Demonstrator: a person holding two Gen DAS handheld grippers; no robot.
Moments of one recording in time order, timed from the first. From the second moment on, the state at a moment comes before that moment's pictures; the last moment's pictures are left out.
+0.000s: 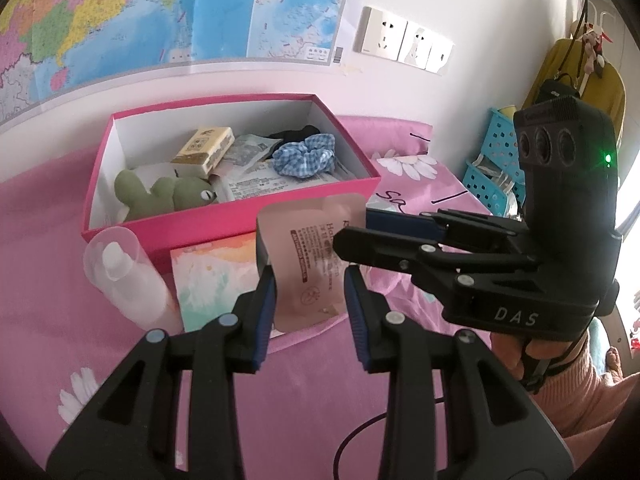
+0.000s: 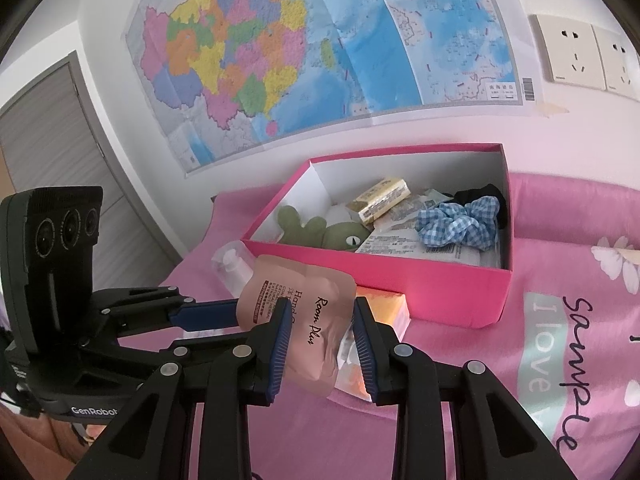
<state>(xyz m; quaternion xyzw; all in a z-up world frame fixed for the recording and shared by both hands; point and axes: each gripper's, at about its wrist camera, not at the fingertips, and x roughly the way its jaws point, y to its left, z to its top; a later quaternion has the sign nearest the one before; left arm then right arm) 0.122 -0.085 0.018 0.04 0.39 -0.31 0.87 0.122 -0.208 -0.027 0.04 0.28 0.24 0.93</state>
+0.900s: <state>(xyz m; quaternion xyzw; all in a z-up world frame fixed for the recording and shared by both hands) 0.136 -0.087 0.023 0.04 0.39 -0.31 0.87 0.136 -0.210 -0.018 0.04 0.27 0.24 0.93</state>
